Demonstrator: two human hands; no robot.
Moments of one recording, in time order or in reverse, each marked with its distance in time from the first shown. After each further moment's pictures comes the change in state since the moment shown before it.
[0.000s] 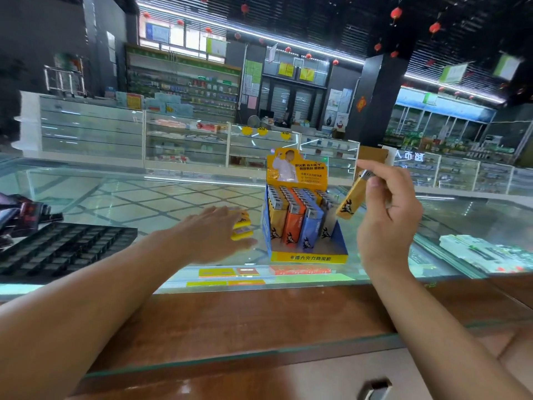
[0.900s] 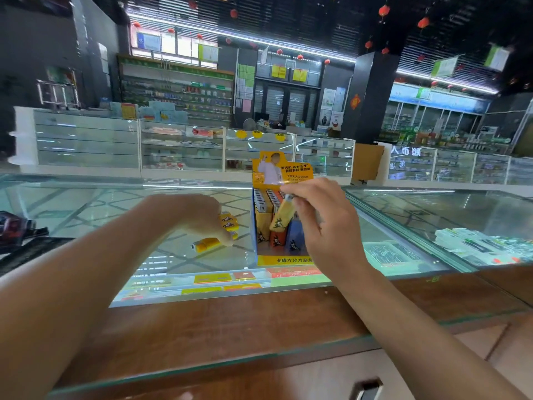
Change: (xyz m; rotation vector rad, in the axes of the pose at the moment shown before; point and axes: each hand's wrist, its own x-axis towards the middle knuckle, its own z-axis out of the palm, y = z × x) left_hand 0.036 0.000 -0.045 0.094 -0.166 -0.118; right_hand -0.013 -0.008 0.019 -0.139 -0.349 -0.315
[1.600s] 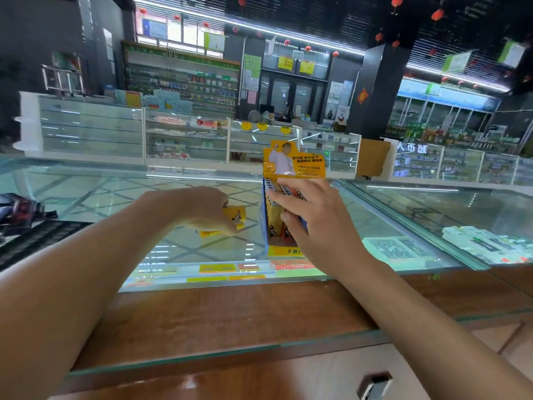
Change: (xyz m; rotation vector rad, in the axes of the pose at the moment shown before) left_hand -0.010 -0.006 0.011 -0.059 0.014 0.022; right_hand -0.003 -0.002 0.018 -0.194 -0.315 -0.022
